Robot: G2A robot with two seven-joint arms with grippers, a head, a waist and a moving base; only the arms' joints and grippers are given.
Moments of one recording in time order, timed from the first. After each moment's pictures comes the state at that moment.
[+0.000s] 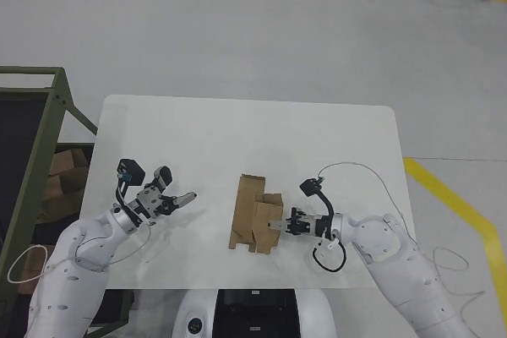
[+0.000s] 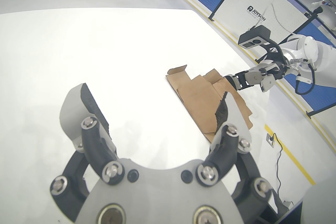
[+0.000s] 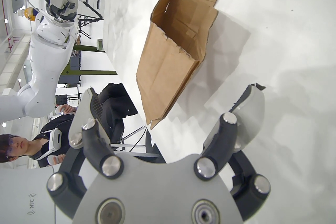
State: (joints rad) left arm 1.67 -1.09 -1.69 -1.67 0.78 -0.79 -0.27; right arm -1.29 -1.16 1.08 -1.48 -0.21 -0.38 0.89
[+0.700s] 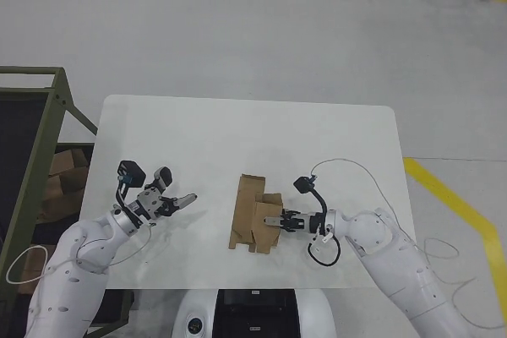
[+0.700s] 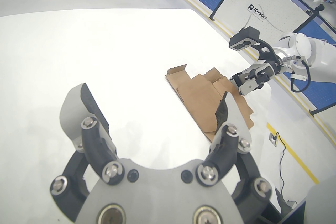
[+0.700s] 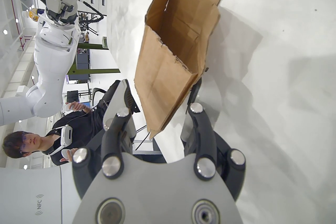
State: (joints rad) left arm 1.68 -1.08 -1.69 -1.68 0.80 -0.79 -0.23; right arm -1.21 -1.18 1.00 -1.38 -0.15 -0.36 0.89
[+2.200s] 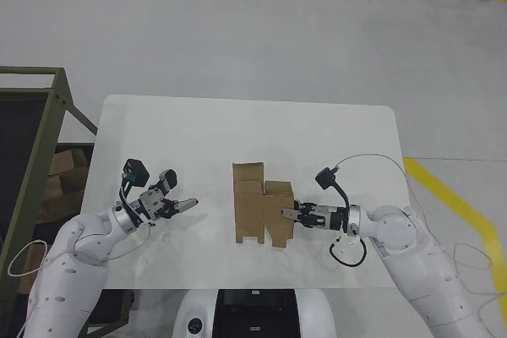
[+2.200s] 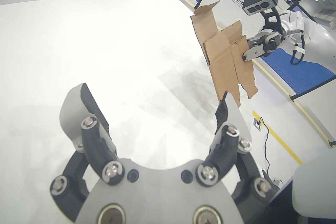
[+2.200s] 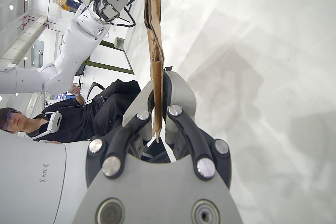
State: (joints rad) left arm 1.62 -1.05 -1.67 -1.61 0.71 -0.90 -0.34; right arm -1.29 -1.12 1.16 -1.54 -0.12 -0.54 0.94
